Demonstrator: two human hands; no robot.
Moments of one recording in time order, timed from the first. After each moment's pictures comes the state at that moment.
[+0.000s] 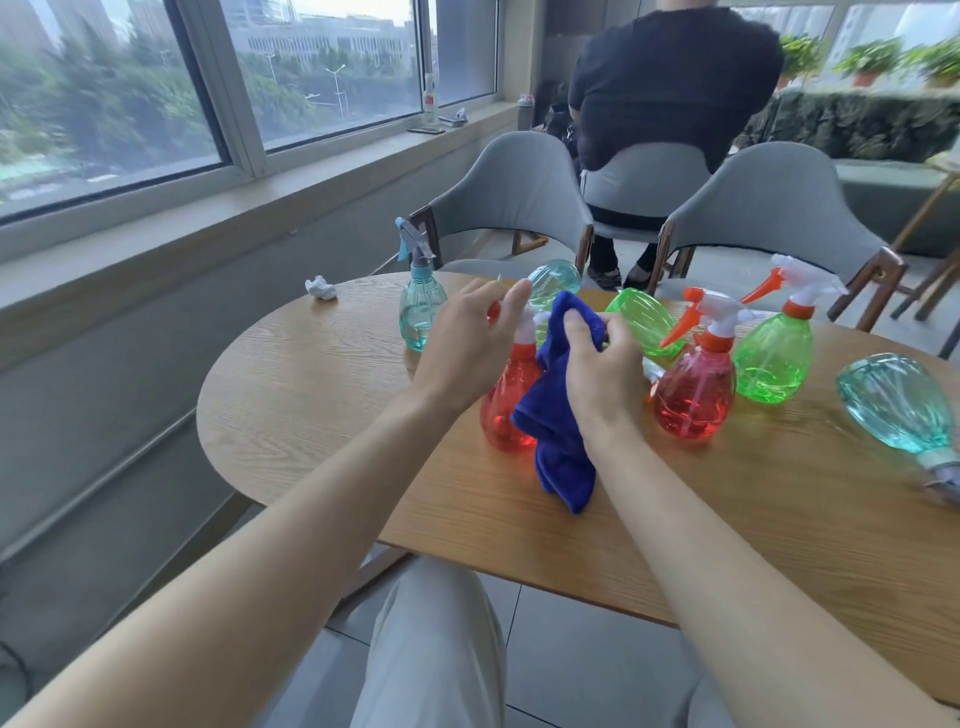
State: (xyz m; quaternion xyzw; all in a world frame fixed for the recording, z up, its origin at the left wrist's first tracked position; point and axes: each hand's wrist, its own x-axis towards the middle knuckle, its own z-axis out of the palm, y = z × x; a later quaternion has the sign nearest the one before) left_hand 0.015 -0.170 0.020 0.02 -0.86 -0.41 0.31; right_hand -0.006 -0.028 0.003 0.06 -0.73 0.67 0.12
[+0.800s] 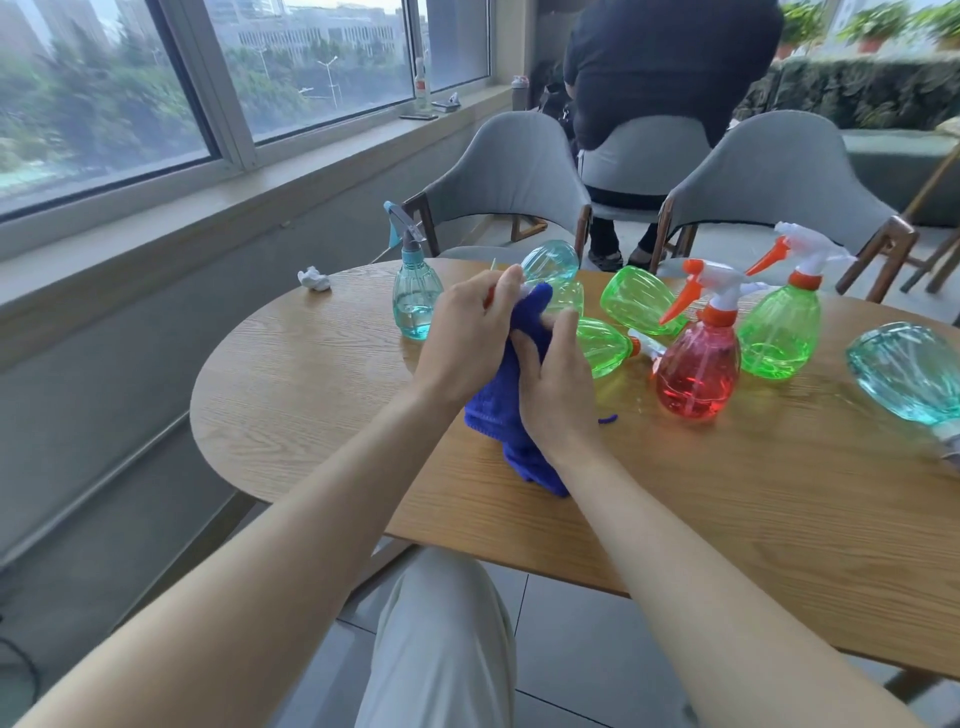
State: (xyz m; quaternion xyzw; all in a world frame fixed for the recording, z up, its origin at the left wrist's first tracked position) left_hand 0.016 -0.159 0.014 0.02 -0.84 -0.45 0.31; right_hand 0.003 -0.048 -0.042 0.21 -0.77 0.58 0.16
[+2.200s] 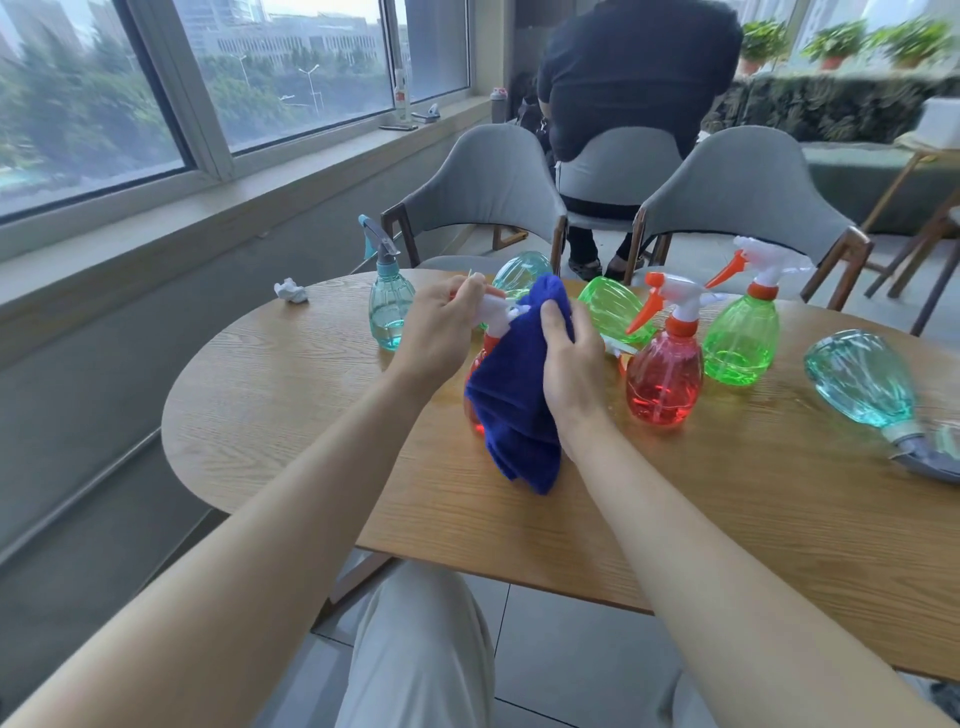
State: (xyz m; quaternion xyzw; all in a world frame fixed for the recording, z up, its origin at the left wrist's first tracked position) left_hand 0.005 -0.157 0.028 0.08 -0.80 -0.55 0.22; right_hand -0.014 -0.018 -0.008 0.10 -0.68 0.72 0.07
